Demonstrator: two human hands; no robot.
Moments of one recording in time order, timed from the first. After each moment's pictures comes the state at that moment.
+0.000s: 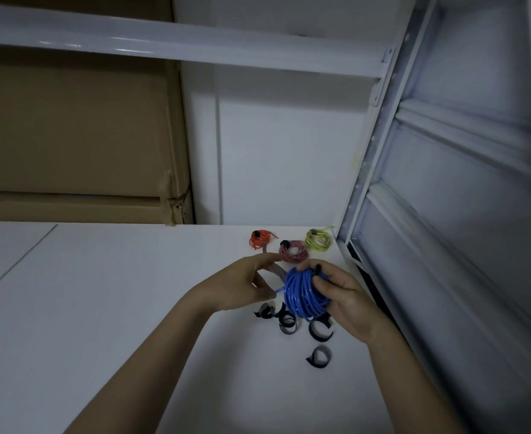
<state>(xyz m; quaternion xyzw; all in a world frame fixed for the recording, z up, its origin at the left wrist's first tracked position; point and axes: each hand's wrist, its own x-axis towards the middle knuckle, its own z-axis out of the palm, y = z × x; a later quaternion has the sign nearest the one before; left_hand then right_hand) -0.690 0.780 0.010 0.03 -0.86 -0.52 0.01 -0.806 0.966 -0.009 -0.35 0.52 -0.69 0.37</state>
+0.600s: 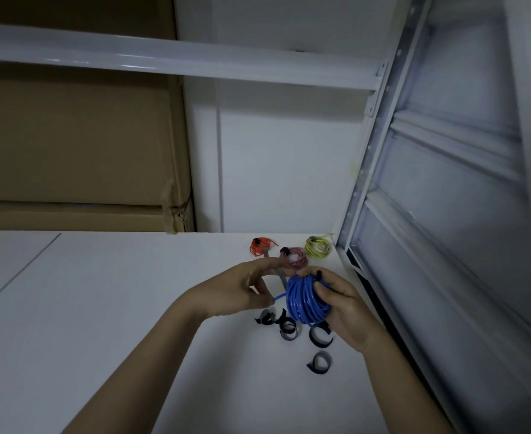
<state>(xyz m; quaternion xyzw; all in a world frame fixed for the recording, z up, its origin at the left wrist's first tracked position) -0.676 0.782 0.030 -0.02 -0.85 -0.53 0.00 -0.798 0.967 -0.012 -0.32 0.50 -0.72 0.36</state>
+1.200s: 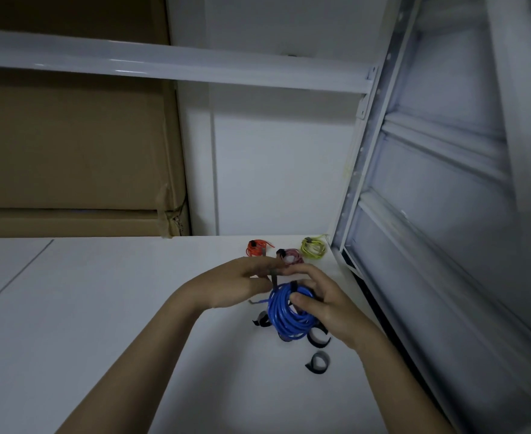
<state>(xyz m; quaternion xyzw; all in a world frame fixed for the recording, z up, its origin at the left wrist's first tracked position) -0.682 0.779 0.043 0.03 -0.89 -0.45 -0.02 -0.783 0.961 0.004 -0.39 0.67 -0.56 0.28</state>
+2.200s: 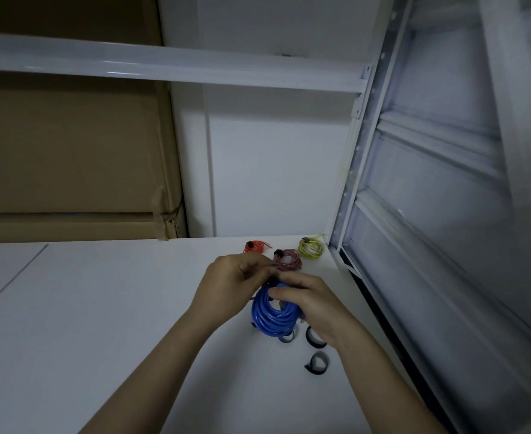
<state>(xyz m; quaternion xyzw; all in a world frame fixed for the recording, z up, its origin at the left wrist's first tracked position) -0.677 0.795 0.023 0.07 -0.86 -0.43 0.26 -0.768 0.936 0.016 -0.29 0.65 -0.62 0.34</state>
